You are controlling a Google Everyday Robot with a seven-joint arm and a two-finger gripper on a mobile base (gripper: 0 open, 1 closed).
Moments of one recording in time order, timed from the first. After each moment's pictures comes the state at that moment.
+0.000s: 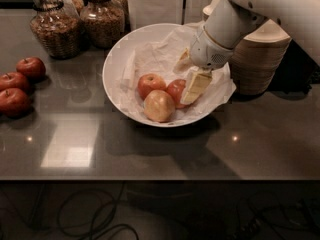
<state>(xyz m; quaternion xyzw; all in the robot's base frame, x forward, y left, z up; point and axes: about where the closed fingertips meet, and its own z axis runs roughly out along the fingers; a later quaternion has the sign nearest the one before) 0.573 -0.074 0.878 -0.74 0.63 0.10 0.21</state>
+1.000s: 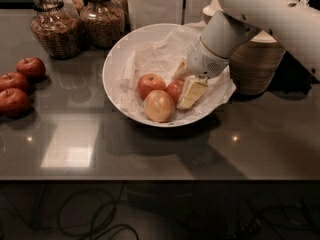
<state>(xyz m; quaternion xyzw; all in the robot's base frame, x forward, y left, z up) 0.571 -0.068 0.853 -0.74 0.63 0.12 0.20</state>
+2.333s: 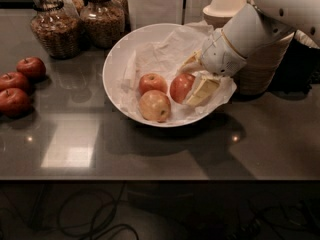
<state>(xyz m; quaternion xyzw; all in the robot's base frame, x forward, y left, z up) 0.553 -0.076 0.887 -0.74 0.60 0.15 0.27</state>
